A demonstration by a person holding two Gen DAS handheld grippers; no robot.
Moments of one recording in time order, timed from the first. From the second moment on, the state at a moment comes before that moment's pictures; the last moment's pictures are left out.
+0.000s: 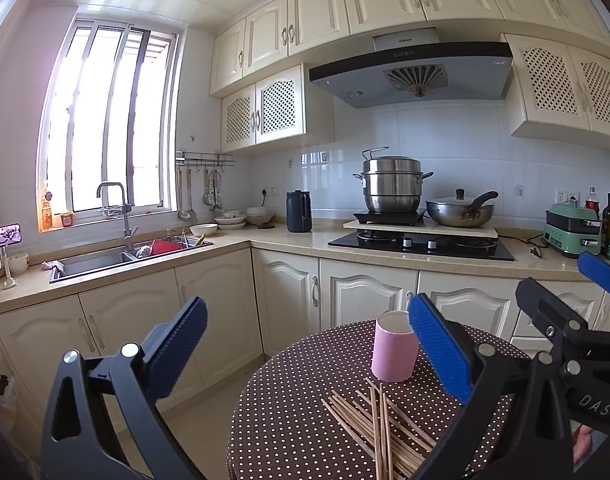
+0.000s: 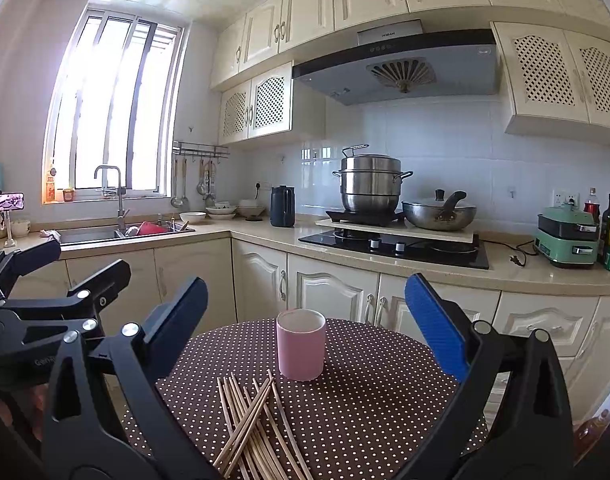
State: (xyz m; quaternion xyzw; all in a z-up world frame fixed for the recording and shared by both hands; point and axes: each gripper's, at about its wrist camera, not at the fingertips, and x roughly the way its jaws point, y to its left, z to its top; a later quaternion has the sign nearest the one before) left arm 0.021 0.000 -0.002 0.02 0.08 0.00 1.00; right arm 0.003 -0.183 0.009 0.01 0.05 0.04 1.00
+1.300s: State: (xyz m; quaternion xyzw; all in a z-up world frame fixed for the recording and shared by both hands) left arm 0.028 0.000 -0.007 0.03 0.09 0.01 1.00; right arm 0.010 -0.185 0.002 0.01 0.07 0.04 1.00
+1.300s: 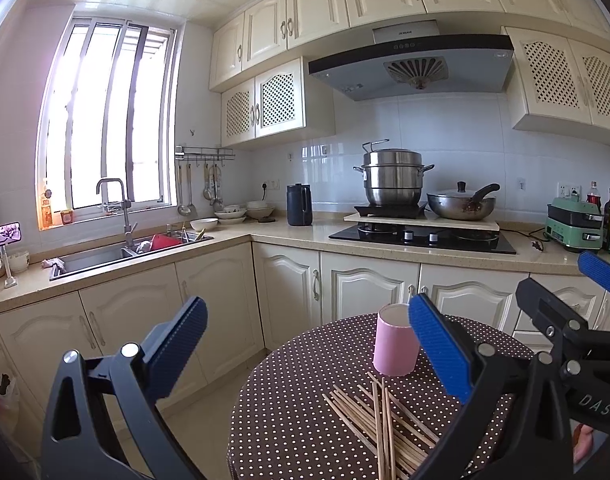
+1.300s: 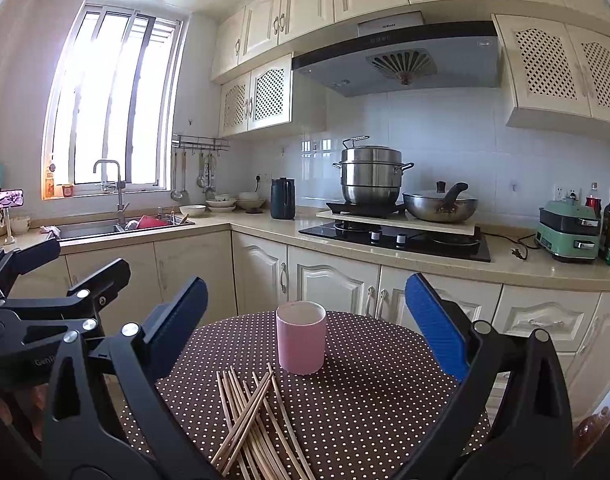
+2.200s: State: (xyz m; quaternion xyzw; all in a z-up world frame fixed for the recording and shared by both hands) left arm 0.127 -0.022 -0.102 0.05 0.29 -0.05 0.95; right arm 0.092 -0.203 -0.082 0.02 0.26 0.08 0.96
